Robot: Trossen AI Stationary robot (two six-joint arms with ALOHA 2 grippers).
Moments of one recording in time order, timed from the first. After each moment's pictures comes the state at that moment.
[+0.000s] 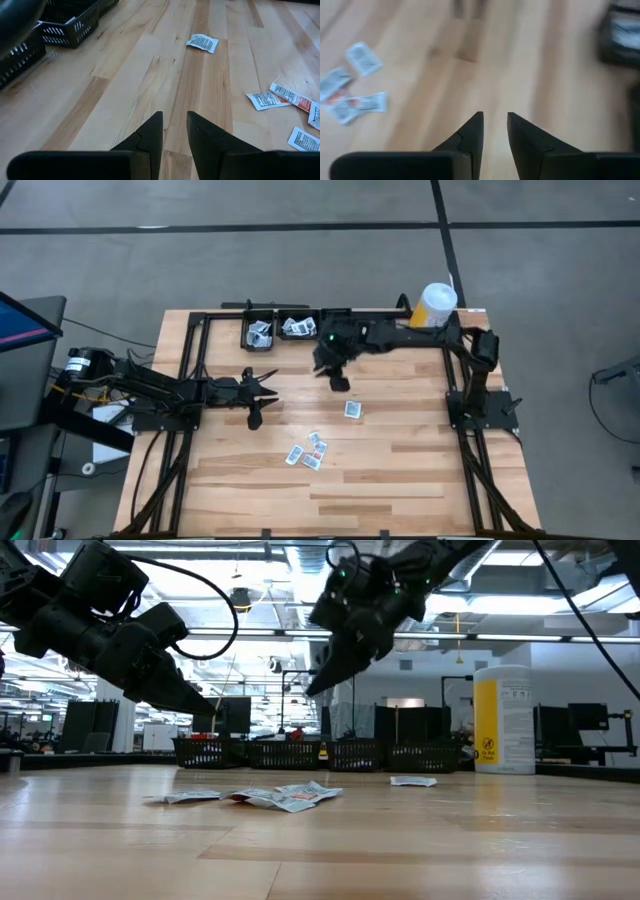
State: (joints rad) left arm -0.07 0.96 0.16 0.51 -0.23 -0.11; right arm -0.28 1.87 1.37 -0.38 -0.35 -0.44
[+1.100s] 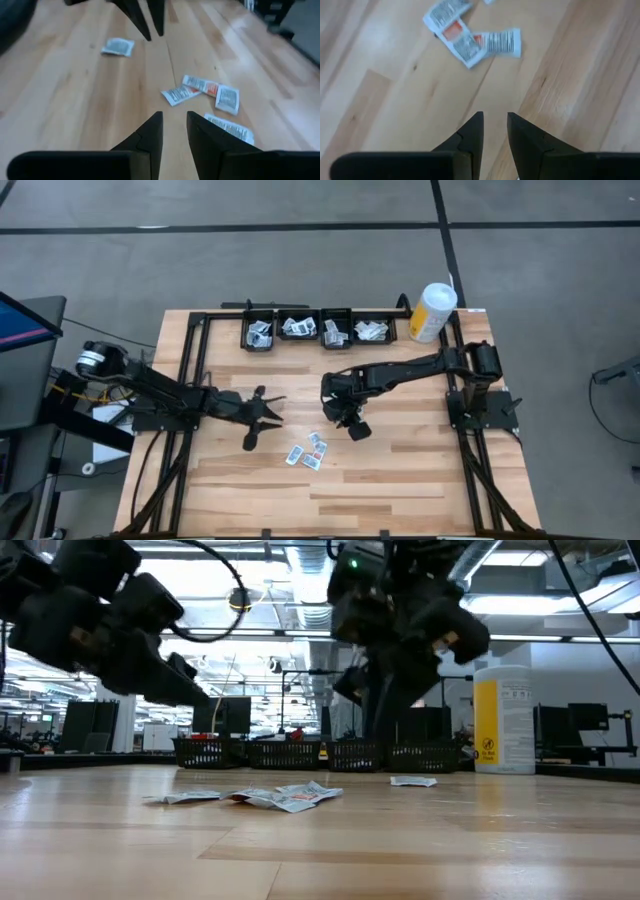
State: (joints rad) left arm -0.24 1.09 0.20 0.64 -0.09 -0.06; right arm 0.01 1.87 1.26 -0.55 -0.34 -0.36
